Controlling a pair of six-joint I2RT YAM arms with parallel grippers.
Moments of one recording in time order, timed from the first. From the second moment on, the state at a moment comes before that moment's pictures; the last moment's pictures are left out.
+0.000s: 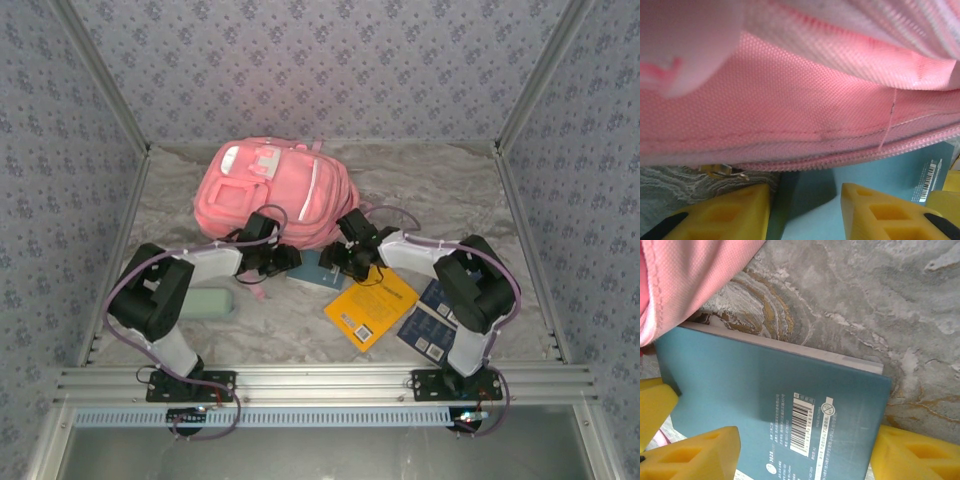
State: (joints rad) left arm -0.52 1.68 0.82 -0.12 0.30 -0.75; right arm 0.66 1.78 1.03 -0.34 -0.24 0.93
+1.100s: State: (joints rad) left arm -0.54 1.65 0.82 -0.14 0.29 -0.75; right arm 0.62 1.66 0.88 -0.10 -0.39 1.08
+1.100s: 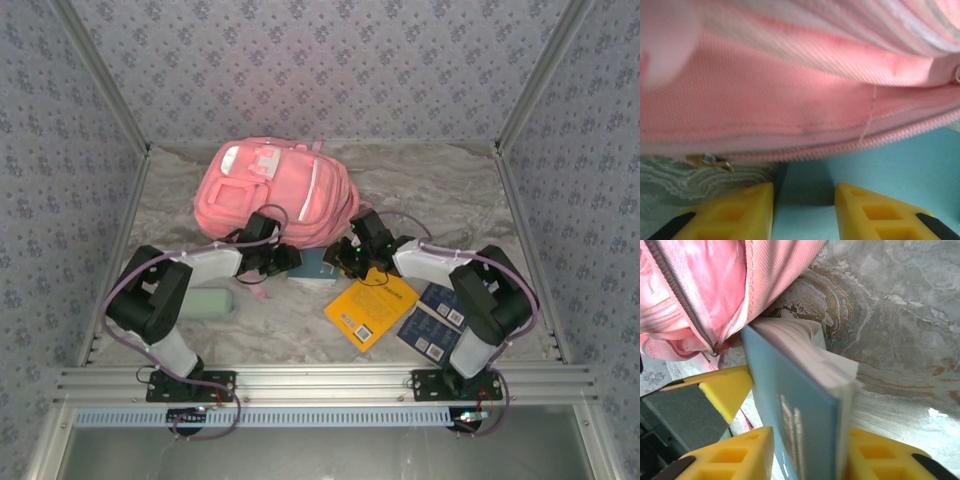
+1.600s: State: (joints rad) left arm -0.53 1.54 0.82 -0.26 0.31 -0.75; right arm 0.60 1.55 0.86 -0.12 -0.39 1.02
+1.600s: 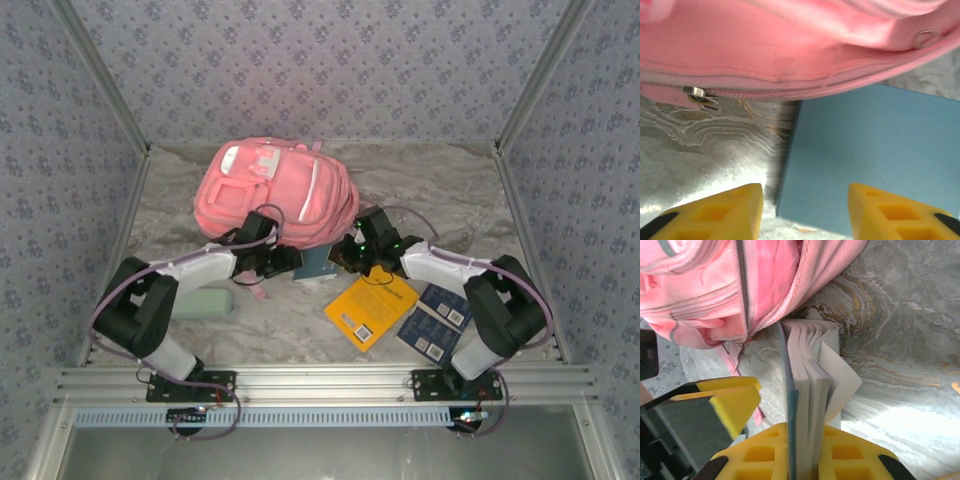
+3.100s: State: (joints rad) left arm -0.39 1.36 0.74 0.40 0.74 -1.36; right arm 0.48 1.25 0.77 0.17 -0.63 1.27
